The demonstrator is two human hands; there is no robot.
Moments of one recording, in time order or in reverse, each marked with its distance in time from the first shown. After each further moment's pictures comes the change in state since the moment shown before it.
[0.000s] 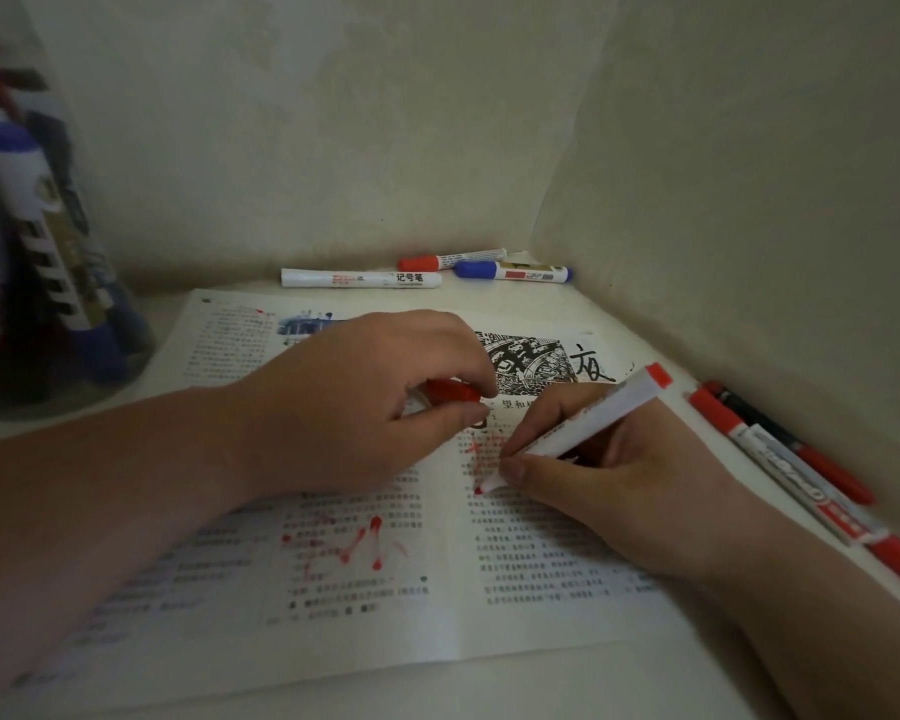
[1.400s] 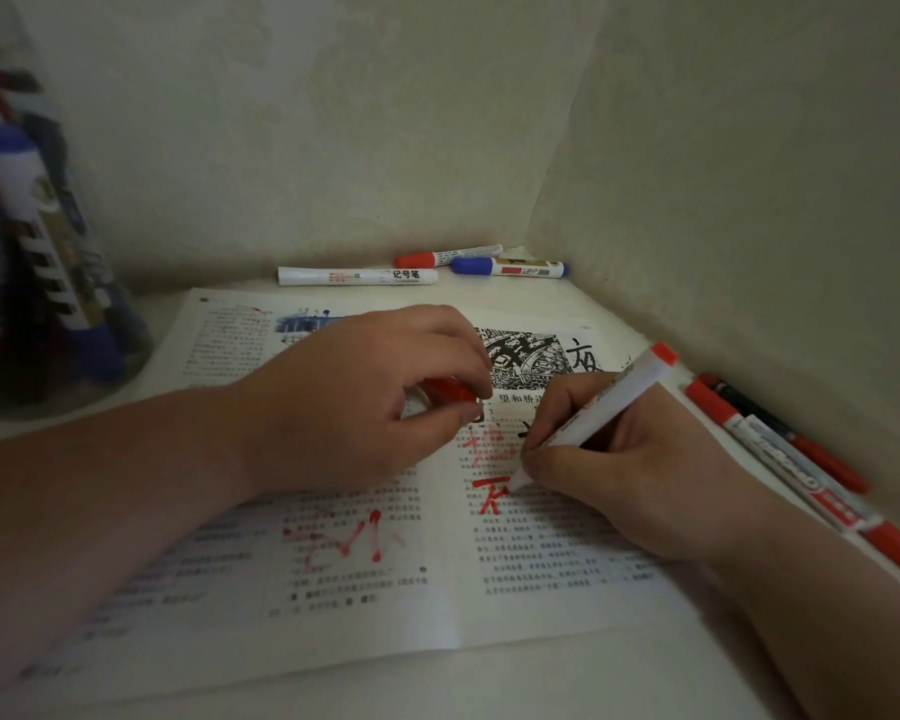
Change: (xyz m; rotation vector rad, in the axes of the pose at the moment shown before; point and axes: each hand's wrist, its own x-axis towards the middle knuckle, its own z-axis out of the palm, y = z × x) left_hand -0.003 -0.001 0.002 0.002 -0.005 0.010; right_hand 0.000 0.007 -0.006 0.004 0.037 0.044
